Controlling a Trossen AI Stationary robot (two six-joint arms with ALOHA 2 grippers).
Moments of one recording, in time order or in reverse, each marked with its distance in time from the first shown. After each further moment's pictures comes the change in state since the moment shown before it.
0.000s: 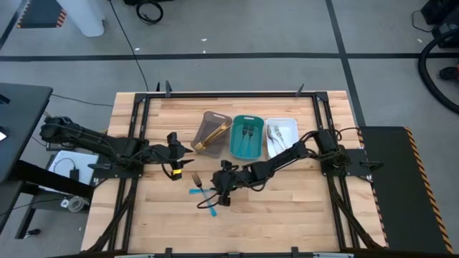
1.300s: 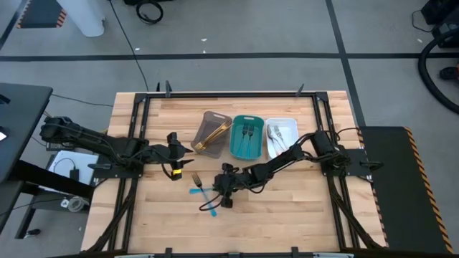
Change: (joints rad) left arm 0.000 0.000 0.001 -0.006 0.000 0.000; right arm 0.006 0.055 -0.042 0.038 -0.050 0.005
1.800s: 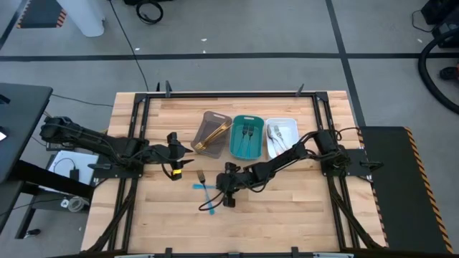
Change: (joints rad) left arm 0.000 0.000 0.000 -0.001 0.000 0.003; right arm 0.002 -0.042 -0.001 -0.121 -0.002 0.037
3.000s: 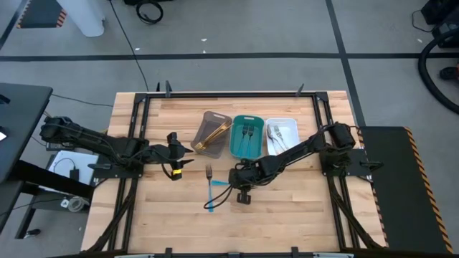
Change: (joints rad) left arm 0.000 0.000 -0.001 0.003 0.000 -0.002; right arm 0.005 -0.192 -0.002 -0.491 -0.058 0.130
